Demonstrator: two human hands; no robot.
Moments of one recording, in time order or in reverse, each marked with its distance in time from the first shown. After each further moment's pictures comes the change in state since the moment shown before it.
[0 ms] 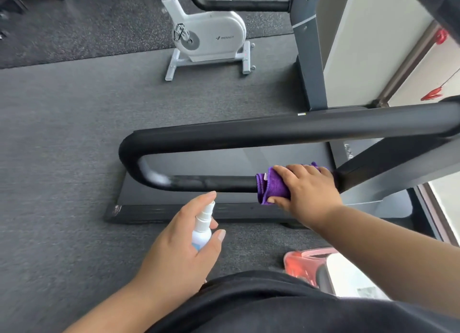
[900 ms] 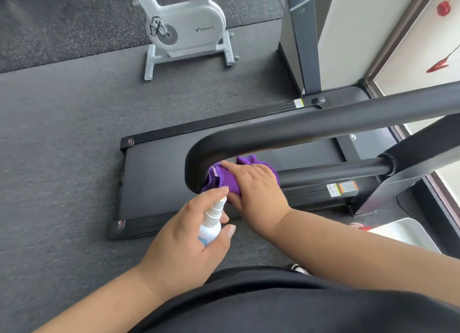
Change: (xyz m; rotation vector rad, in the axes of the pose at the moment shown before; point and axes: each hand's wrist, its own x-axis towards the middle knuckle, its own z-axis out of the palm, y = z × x) left_hand 0.050 -0.110 -0.096 -0.097 -0.083 0.383; right_hand 0.068 -0.230 -0.012 0.536 0.283 -0.020
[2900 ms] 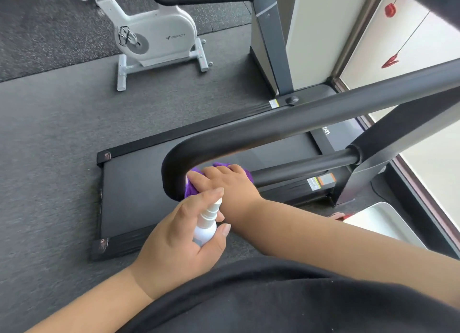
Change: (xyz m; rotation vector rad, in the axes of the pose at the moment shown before) left_hand 0.020 -0.004 0.010 -0.058 -0.001 0.311; right_hand 0.018 -0.016 -0.005 -0.305 -0.406 0.013
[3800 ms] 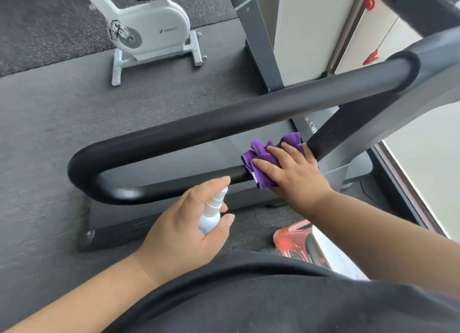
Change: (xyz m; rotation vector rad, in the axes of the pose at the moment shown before) left_hand 0.063 0.069 0.107 0.067 -0.077 -0.141; right_hand -0.127 0.234 -0.011 -0.312 0.098 0.153
